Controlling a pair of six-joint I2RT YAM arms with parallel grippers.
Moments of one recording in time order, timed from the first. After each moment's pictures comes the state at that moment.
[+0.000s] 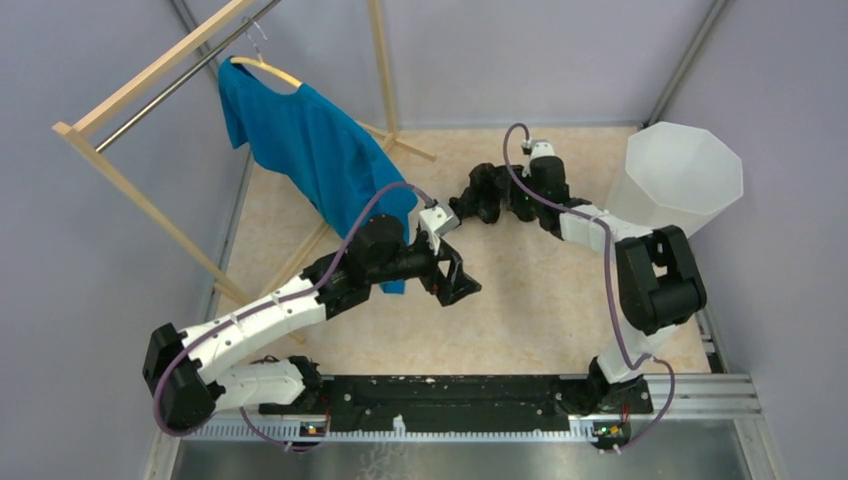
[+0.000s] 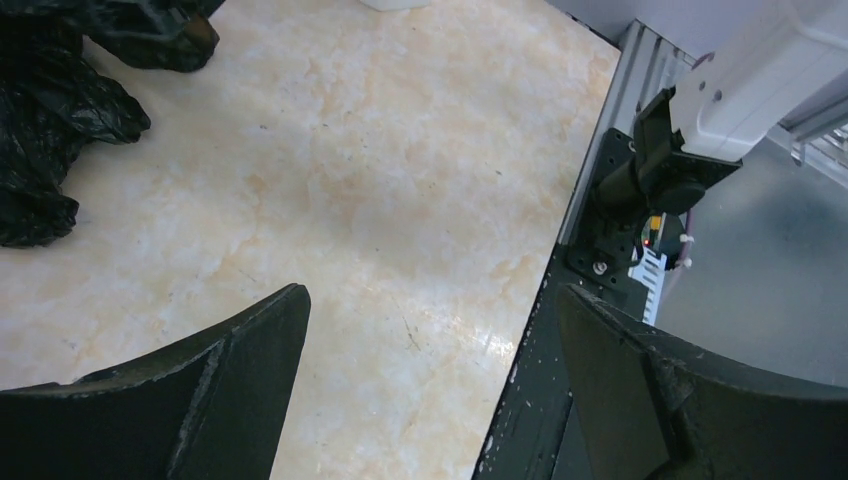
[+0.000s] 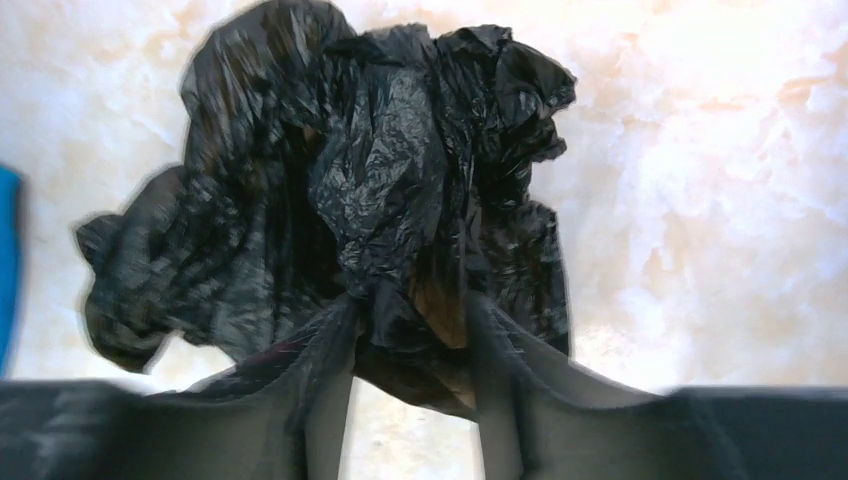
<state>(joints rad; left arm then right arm) -0.91 1.11 0.91 -0.11 0.33 -0.22 0.32 1.70 1.03 0.10 0.05 0.23</state>
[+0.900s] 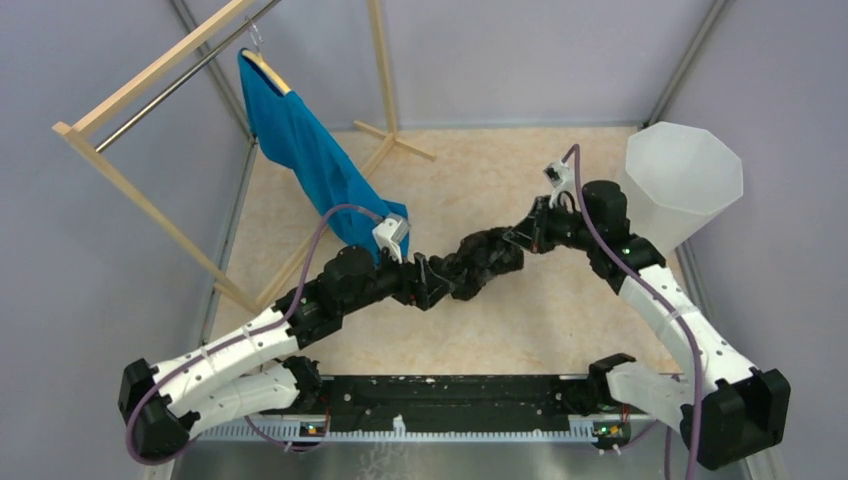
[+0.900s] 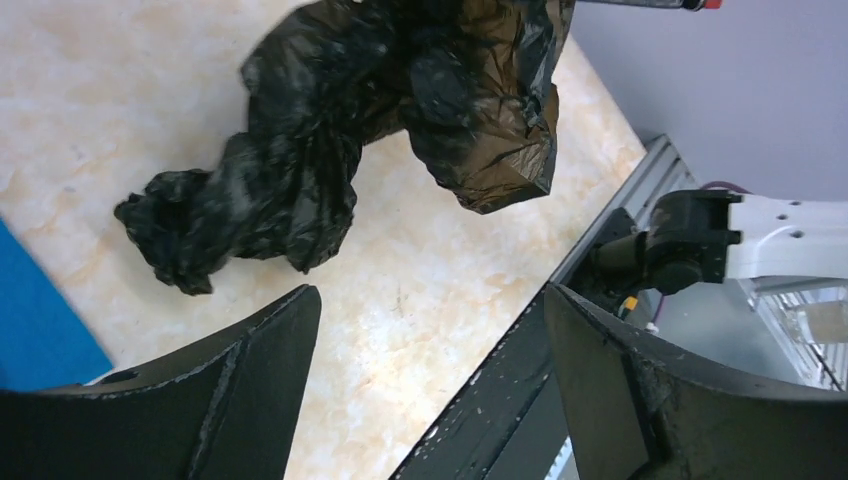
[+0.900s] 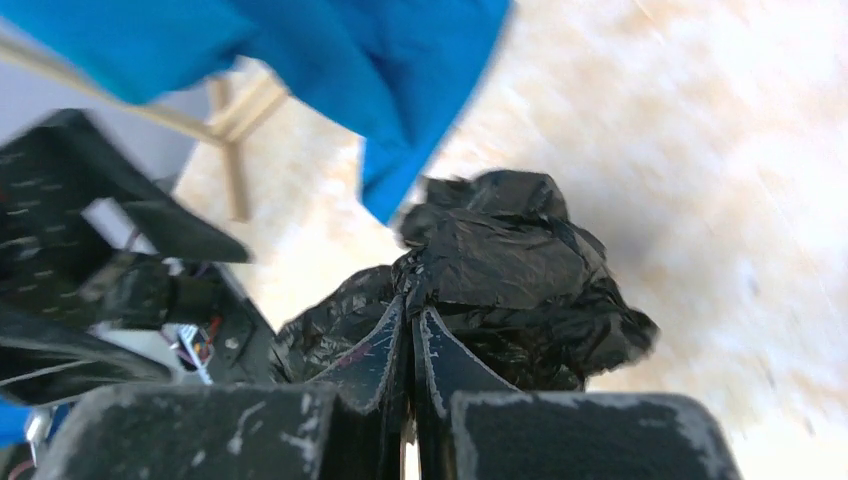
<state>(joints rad) -0.92 0.88 0.68 -0.08 0.08 -0.57 0.38 1.02 0.91 -0.26 -0.56 0.35</state>
